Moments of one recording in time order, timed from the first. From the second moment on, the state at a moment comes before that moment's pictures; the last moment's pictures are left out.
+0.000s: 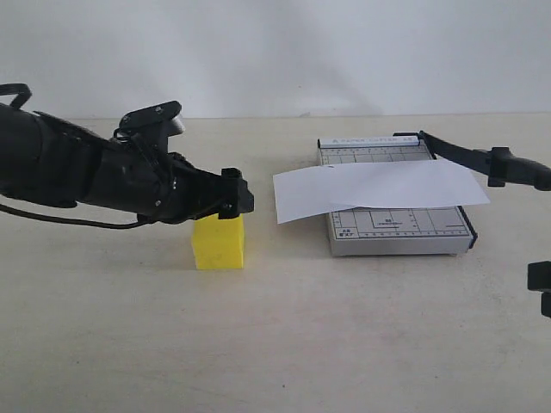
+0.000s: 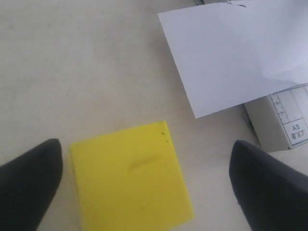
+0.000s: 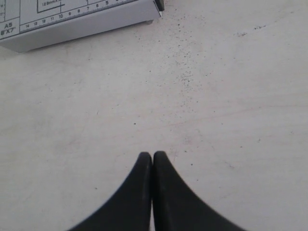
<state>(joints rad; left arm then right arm) -0.62 1.85 -0.97 -1.52 0.11 1.17 -0.14 1.08 -0.39 0.68 0.50 -0.52</state>
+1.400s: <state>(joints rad) -0.70 1.72 -1.24 -1.44 0.23 1.40 -0.14 1.08 -0.39 0.71 0.51 -0.52</state>
